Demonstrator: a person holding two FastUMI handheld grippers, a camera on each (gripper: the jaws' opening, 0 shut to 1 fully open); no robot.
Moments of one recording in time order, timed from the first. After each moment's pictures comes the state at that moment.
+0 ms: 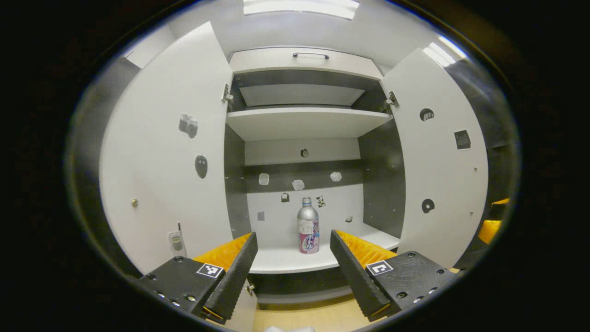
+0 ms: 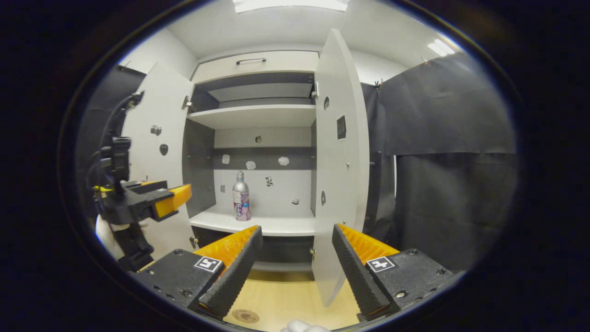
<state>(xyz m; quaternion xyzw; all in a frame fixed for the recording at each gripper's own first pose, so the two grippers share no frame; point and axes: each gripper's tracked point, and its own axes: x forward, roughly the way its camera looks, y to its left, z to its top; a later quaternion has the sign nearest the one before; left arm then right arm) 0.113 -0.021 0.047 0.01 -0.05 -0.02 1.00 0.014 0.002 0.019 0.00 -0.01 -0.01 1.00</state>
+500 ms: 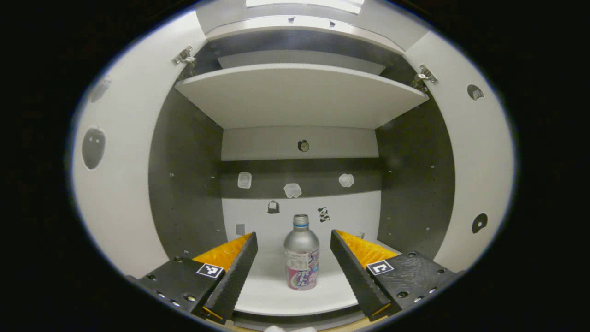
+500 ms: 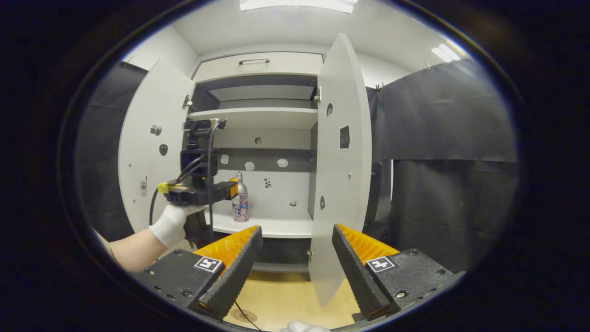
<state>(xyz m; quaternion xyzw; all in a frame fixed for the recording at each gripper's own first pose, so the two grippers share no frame) 0.284 -0.043 0.042 -0.01 -0.04 -0.01 1.00 0.012 0.003 0.030 -0.02 0.00 -0.03 1.00</state>
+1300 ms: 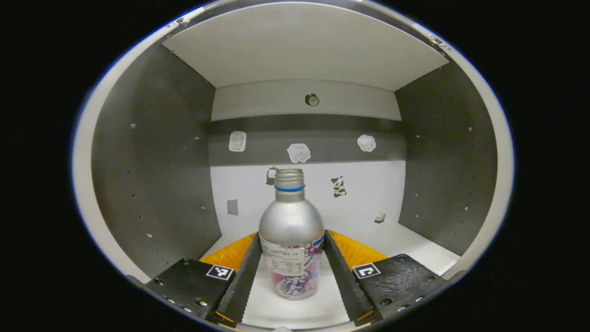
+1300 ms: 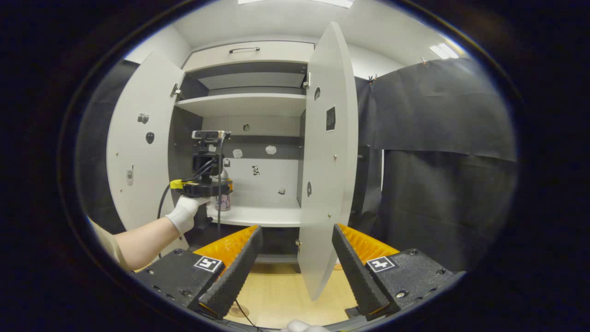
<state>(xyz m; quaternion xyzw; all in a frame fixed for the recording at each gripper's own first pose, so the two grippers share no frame) 0.324 -0.033 -0.006 -0.01 0.01 0.00 1.00 0.017 -0.019 0.011 -0.01 0.03 -0.05 1.00</state>
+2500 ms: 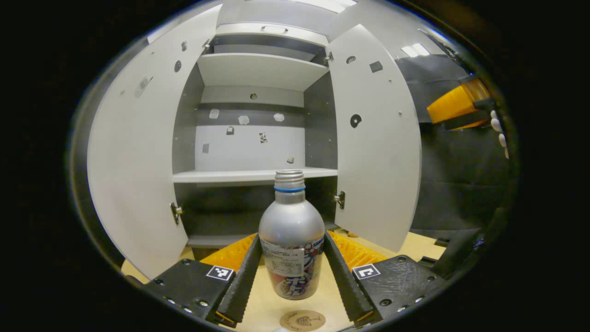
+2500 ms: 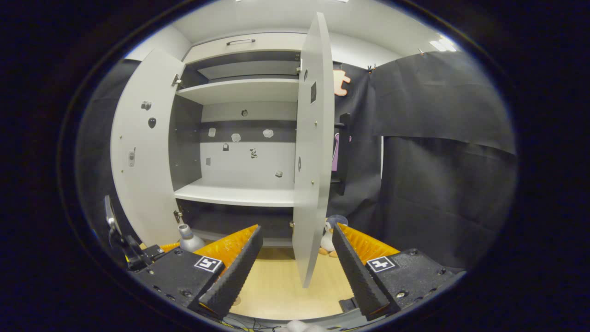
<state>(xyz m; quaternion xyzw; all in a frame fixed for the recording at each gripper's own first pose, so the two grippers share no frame) 0.013 -0.123 -0.210 -0.02 0.02 -0.17 0.98 -0.005 -0.049 -0.038 -0.01 0.07 -0.05 1.00</state>
